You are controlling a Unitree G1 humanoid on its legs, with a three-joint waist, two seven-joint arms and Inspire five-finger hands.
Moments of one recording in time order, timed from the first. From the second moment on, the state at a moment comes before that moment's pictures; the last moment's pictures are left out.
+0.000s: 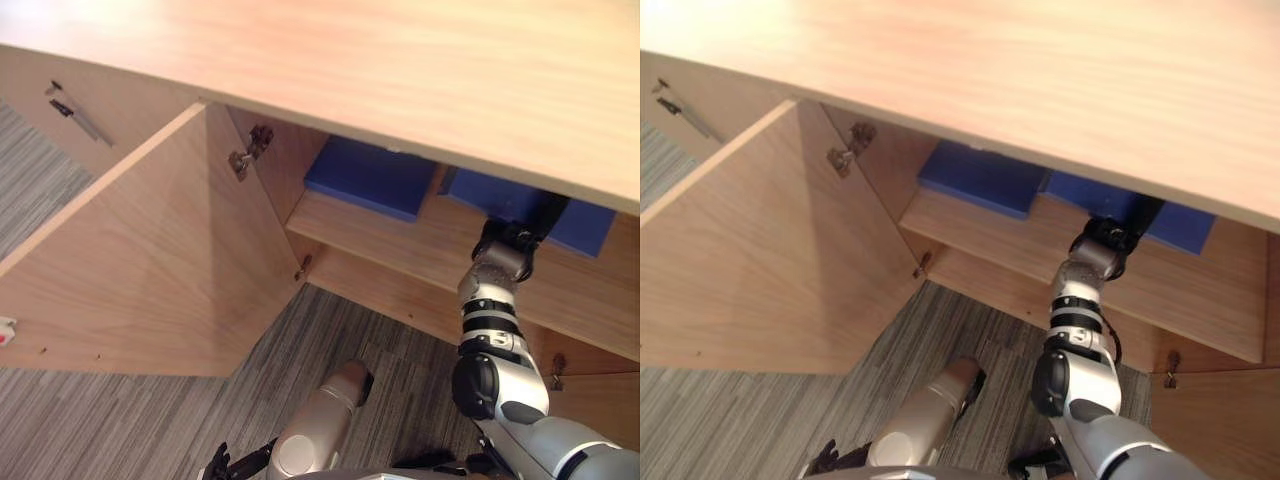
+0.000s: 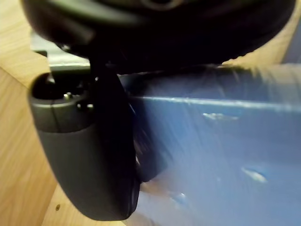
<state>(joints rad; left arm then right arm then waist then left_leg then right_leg) 0.36 0.04 0.13 0.70 -0.31 -0.01 0.10 -0.80 -0.10 -0.55 0.63 1.38 -0.44 -0.42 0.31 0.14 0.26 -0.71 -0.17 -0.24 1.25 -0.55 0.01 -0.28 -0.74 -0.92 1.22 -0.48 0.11</state>
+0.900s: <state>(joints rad) 0.29 0.06 0.14 0.71 -0.35 -0.01 0.12 -0.89 -0.33 -0.63 0.82 1.26 -0.35 -0.49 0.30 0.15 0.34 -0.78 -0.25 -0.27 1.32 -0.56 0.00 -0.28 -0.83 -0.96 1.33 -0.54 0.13</state>
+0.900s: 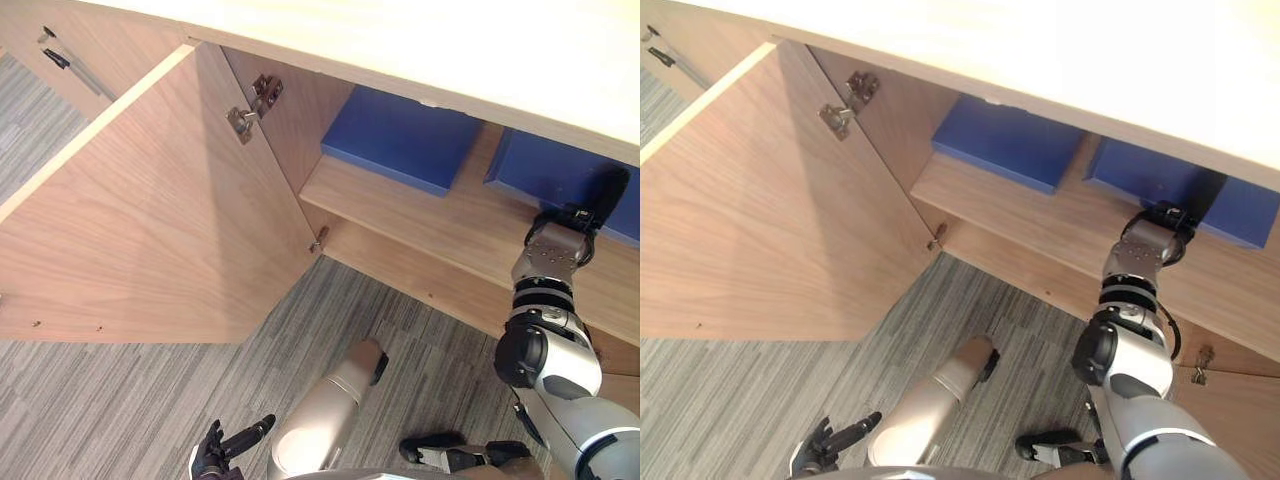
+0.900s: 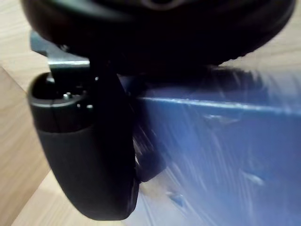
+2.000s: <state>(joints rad) 0.25 0.07 0.18 0.73 -0.35 -0.01 0.09 -0.89 -0.40 -0.44 1.01 1.13 -0.12 -0.32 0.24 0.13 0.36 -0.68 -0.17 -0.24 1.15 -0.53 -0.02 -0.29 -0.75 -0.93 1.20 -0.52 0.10</state>
